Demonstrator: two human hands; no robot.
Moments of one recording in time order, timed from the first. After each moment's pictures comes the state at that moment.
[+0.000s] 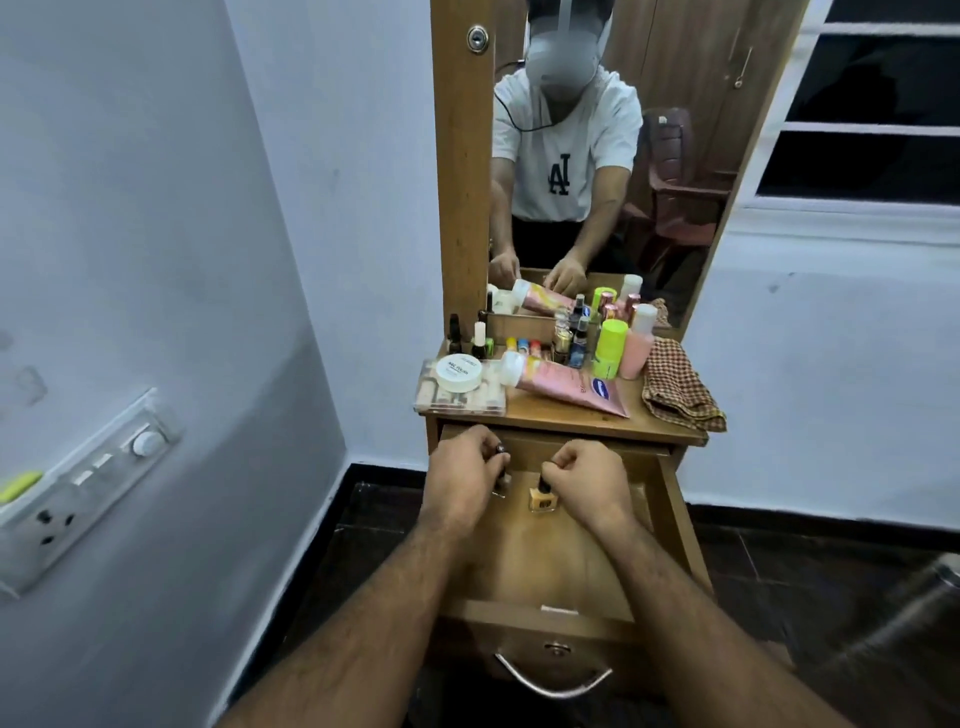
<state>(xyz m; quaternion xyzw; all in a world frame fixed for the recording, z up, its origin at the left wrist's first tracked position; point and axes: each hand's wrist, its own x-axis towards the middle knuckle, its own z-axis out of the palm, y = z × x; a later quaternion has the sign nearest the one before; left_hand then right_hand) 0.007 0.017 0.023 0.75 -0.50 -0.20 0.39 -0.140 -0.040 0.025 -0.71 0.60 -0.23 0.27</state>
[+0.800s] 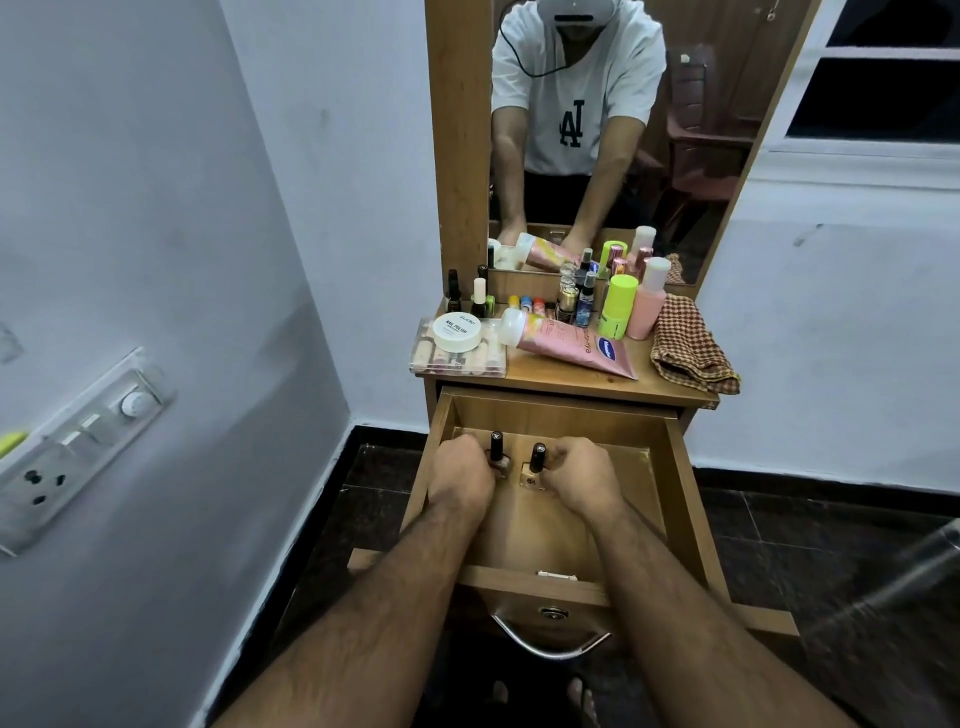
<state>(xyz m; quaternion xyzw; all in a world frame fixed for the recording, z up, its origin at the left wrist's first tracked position) -0.003 0.017 -0.016 0.84 -0.47 -0.18 0.21 -0.140 -0.046 -0.029 -0.71 0.61 -0.14 0.31</state>
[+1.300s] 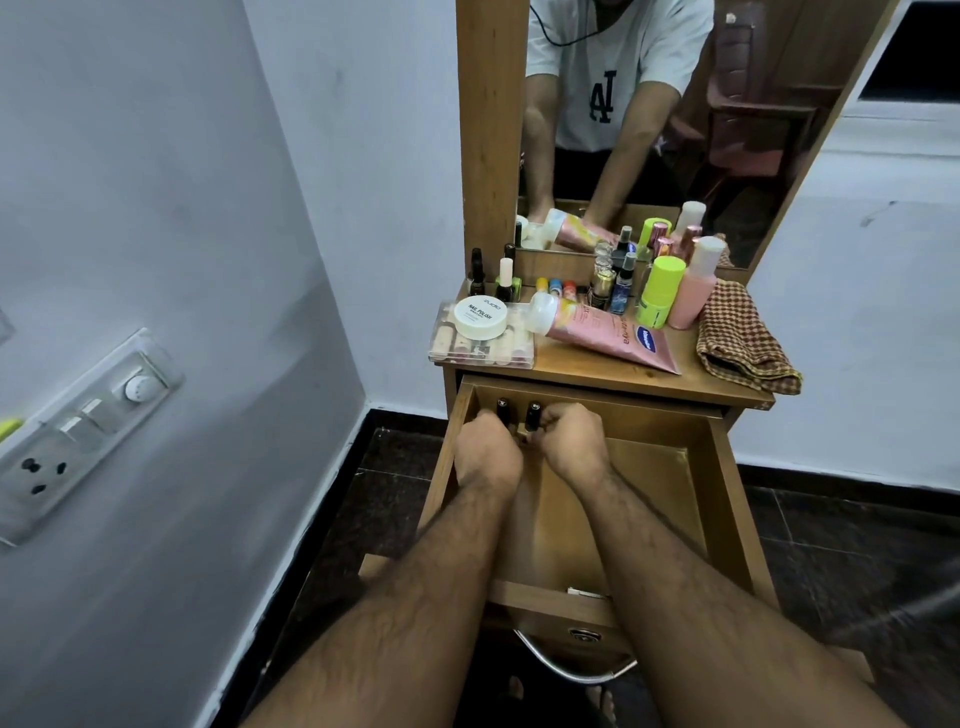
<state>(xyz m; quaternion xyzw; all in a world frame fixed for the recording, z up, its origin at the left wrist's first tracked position) 0.002 -0.021 -0.027 0.86 -0.39 -0.19 0.26 -0.088 -0.085 -0.047 -0.70 0.59 -0.21 0.34</state>
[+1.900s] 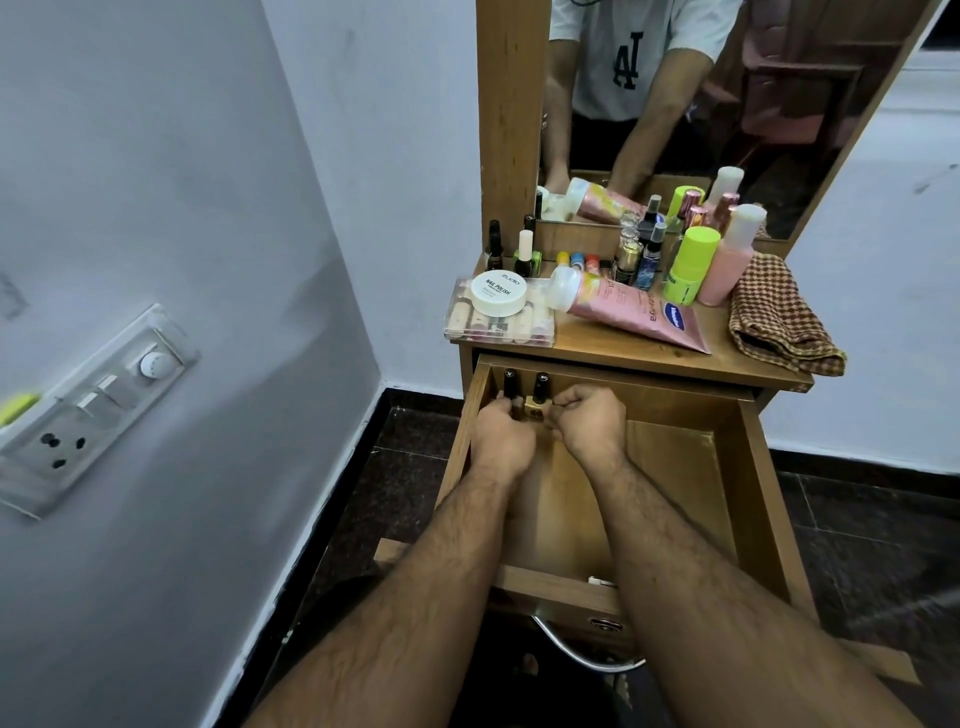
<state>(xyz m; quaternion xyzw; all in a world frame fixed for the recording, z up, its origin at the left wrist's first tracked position) 0.006 -0.011 -0.037 0.75 -0.27 -0.39 0.46 -0.076 -0.093 -0.075 -0.60 0.61 -0.32 0.42</state>
